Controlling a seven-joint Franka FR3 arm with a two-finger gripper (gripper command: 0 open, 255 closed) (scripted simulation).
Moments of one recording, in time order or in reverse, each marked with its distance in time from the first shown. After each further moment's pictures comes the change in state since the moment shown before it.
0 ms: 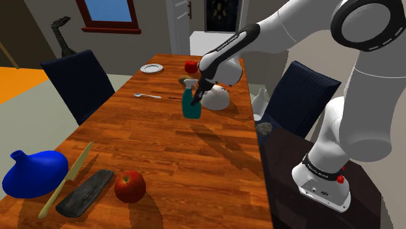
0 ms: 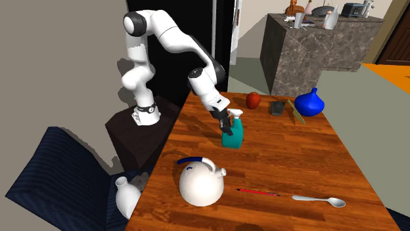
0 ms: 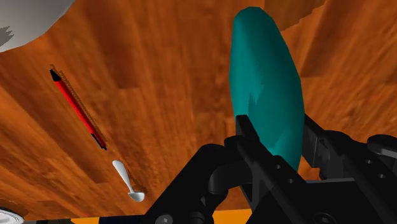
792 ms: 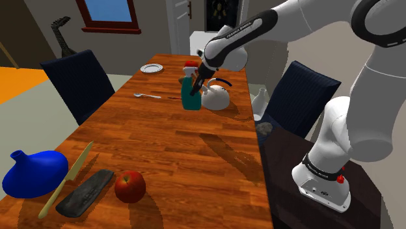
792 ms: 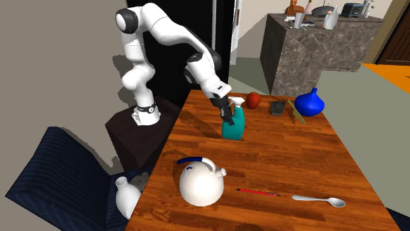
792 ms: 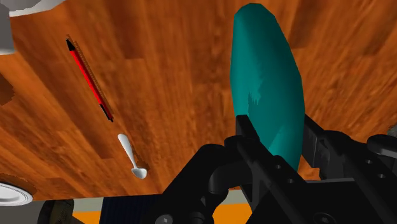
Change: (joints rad) arm 0.024 -0.116 -0.048 0.019 -0.225 -0.101 0.201
